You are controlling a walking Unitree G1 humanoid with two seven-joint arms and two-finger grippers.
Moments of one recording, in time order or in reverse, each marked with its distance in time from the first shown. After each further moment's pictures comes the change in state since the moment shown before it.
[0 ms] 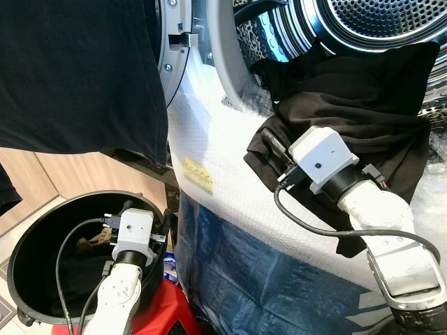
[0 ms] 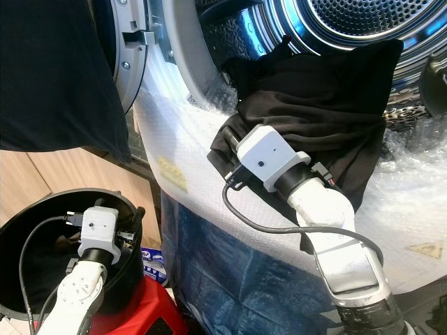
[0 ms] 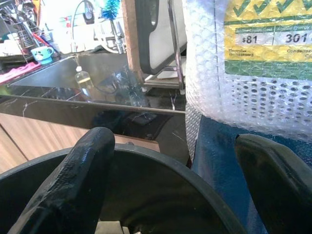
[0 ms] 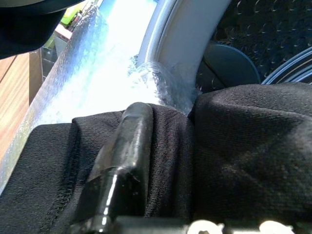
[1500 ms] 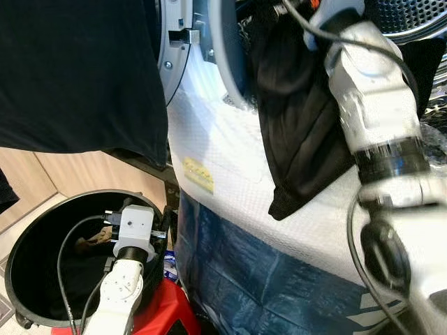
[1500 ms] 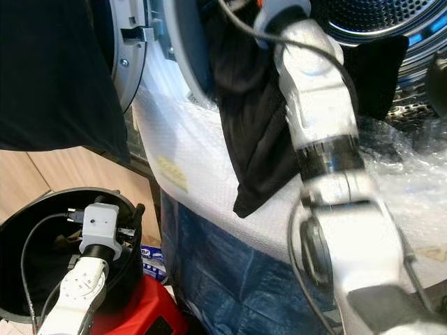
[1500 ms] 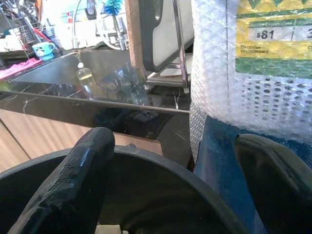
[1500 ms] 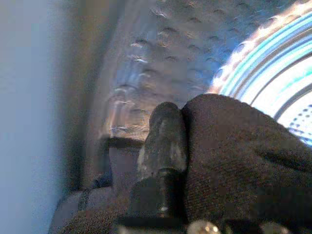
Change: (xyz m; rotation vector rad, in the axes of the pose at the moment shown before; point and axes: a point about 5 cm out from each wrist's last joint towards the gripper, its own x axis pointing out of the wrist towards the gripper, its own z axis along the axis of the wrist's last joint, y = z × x) left arm 0.008 -0.001 0.002 -0.006 -0.006 0.019; right arm 0.131 -0.122 0.068 0.322 -0.066 -0.349
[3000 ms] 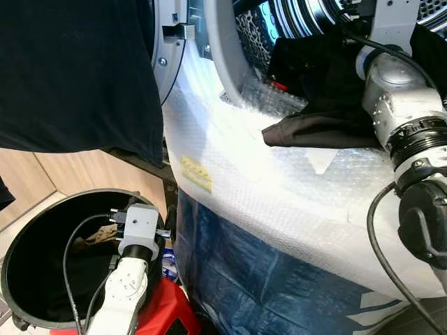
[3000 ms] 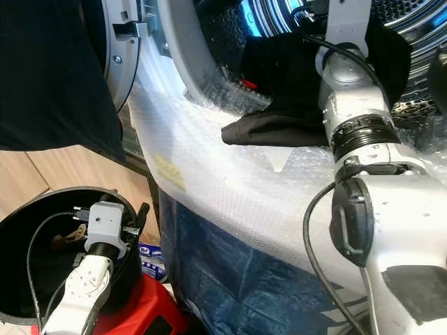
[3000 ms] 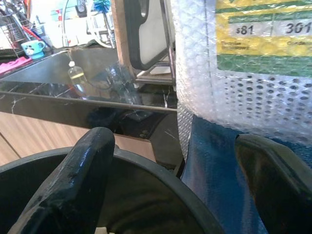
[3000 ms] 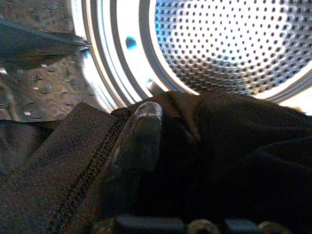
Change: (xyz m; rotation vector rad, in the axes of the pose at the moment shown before) left arm 0.001 -0.007 -0.001 -0.009 0.005 -0.018; right arm -0.028 -0.055 -0.077 0.019 0.334 -0.374
